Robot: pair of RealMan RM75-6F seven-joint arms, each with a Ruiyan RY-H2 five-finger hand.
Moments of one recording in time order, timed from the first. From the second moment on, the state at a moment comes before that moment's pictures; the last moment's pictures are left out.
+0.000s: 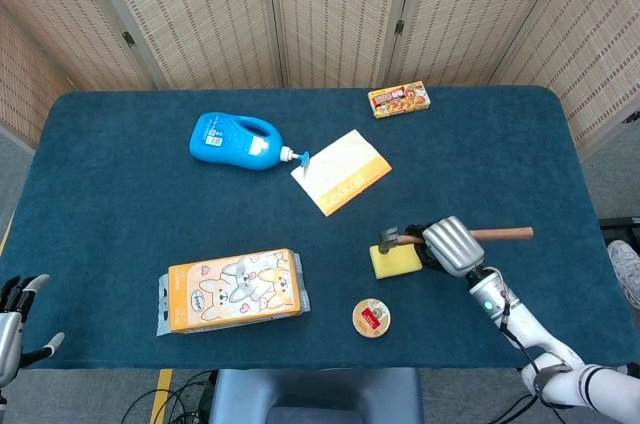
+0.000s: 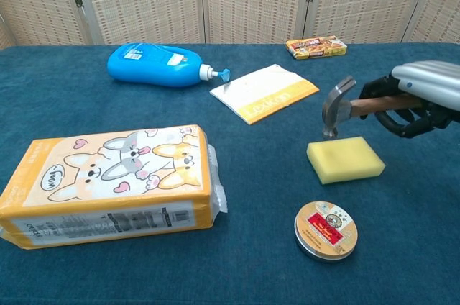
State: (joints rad) left arm 0.02 -1.14 -0.01 -1.62 1.46 1.54 0.11; right arm 0.56 -1.45 0.03 -1.23 -1.60 1.16 0.13
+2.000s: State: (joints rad) left arm 0.01 -1.14 -0.02 -1.64 1.48 1.54 0.12; right arm 0.59 -1.51 0.09 -0.95 -1.49 1.09 0.47
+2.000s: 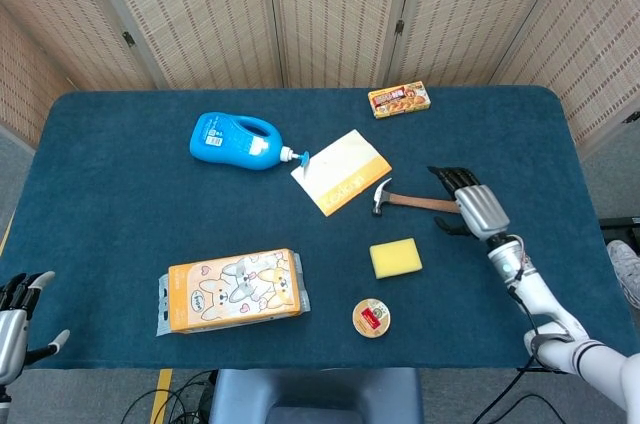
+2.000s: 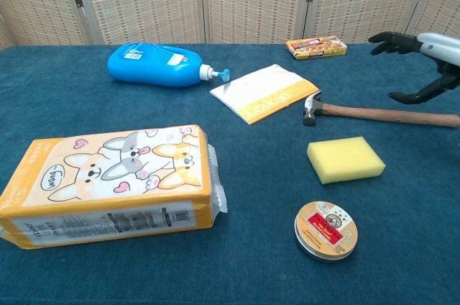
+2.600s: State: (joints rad) left arm -0.03 -1.19 -0.04 -1.65 1.54 1.57 0.17; right arm 0.17 -1.10 0.00 -1.52 -1.45 1.51 0.07
